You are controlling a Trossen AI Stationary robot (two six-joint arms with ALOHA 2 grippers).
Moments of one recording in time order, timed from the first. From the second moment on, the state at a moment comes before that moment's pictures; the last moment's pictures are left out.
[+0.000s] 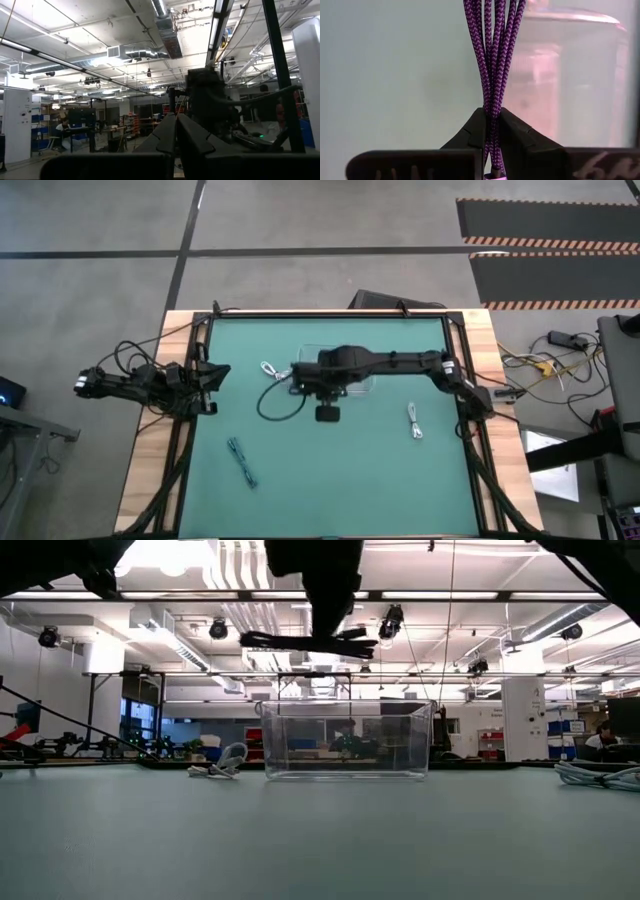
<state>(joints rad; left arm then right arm) -0.18 0.16 0.11 0.56 -0.33 0.27 0.01 2.22 2.30 -1.40 0.13 0.02</state>
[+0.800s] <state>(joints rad) -0.18 0.16 0.11 0.56 -0.33 0.27 -0.19 2.22 2.30 -1.45 0.15 -0.11</state>
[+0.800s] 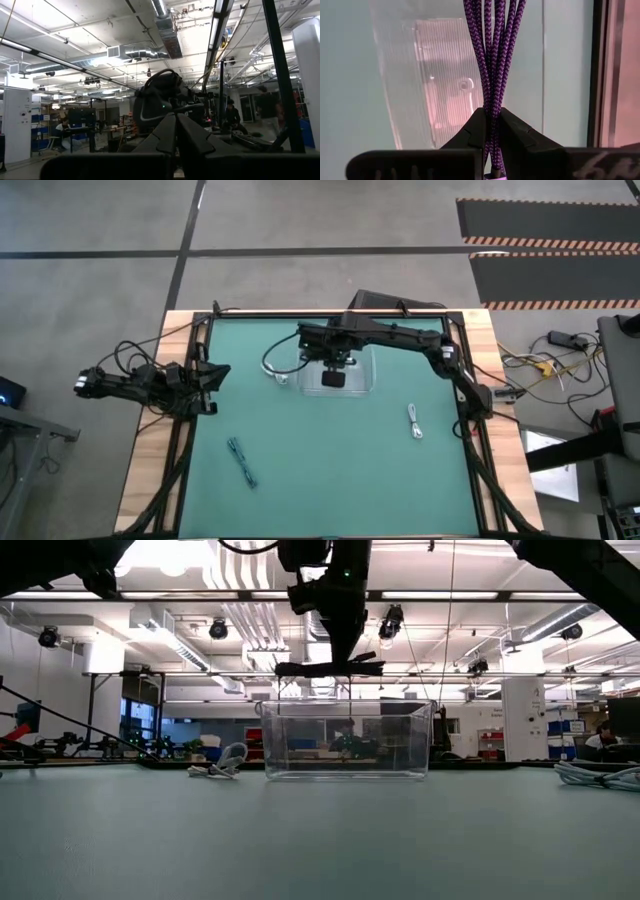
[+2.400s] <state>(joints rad) -0.18 0.16 0.11 0.56 -0.33 0.27 -0.25 2.22 2.05 -1.32 0.09 -0.17</state>
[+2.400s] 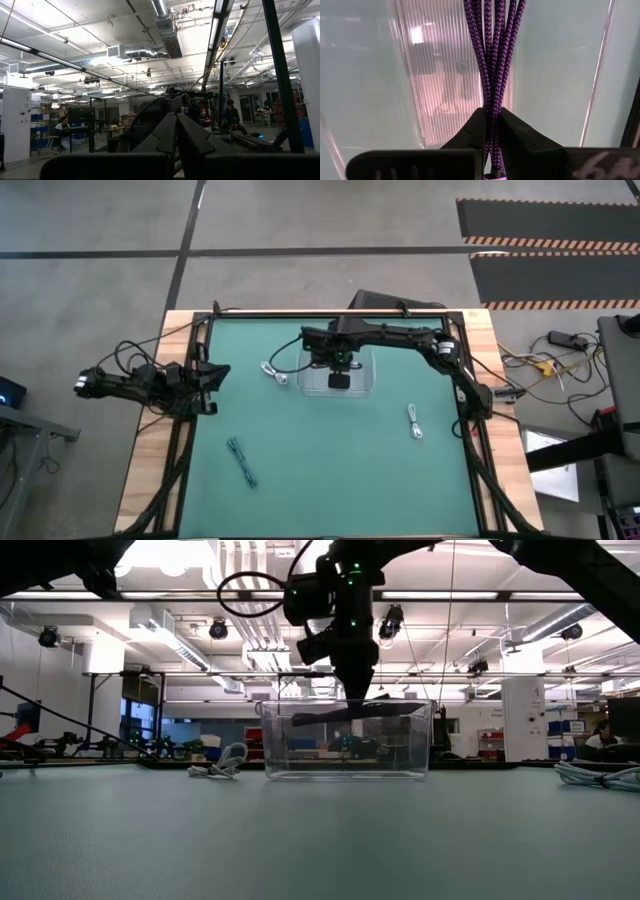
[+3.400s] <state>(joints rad) -0.18 0.16 0.11 0.54 -0.33 0.27 -0.26 2.21 1.93 -1.20 0.04 -0.18</state>
